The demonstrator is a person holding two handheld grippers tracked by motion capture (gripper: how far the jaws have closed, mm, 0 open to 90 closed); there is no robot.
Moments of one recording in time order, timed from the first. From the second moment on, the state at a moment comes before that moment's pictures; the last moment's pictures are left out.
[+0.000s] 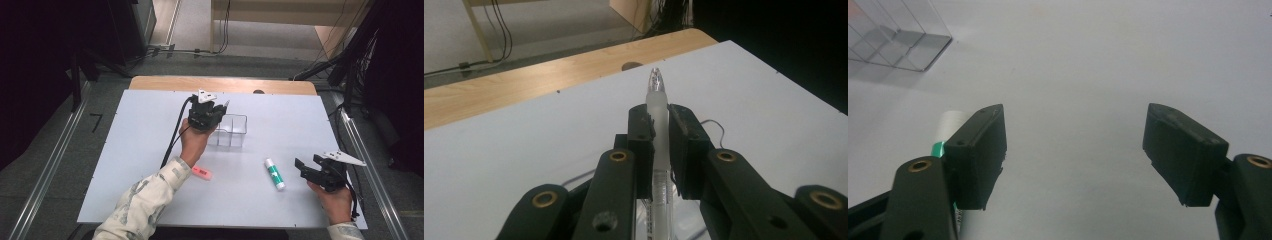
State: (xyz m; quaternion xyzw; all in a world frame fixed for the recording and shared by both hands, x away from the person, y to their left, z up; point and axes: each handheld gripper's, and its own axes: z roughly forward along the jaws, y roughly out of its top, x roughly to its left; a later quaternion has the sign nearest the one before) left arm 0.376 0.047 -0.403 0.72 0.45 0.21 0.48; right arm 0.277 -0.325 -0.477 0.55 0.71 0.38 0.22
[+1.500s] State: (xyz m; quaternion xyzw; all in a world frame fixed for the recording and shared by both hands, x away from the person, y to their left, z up) left arm 0.409 0.043 -0.400 0.72 0.46 0.22 0.47; right arm 0.277 -0.327 -0.477 0.55 0.71 0.38 0.22
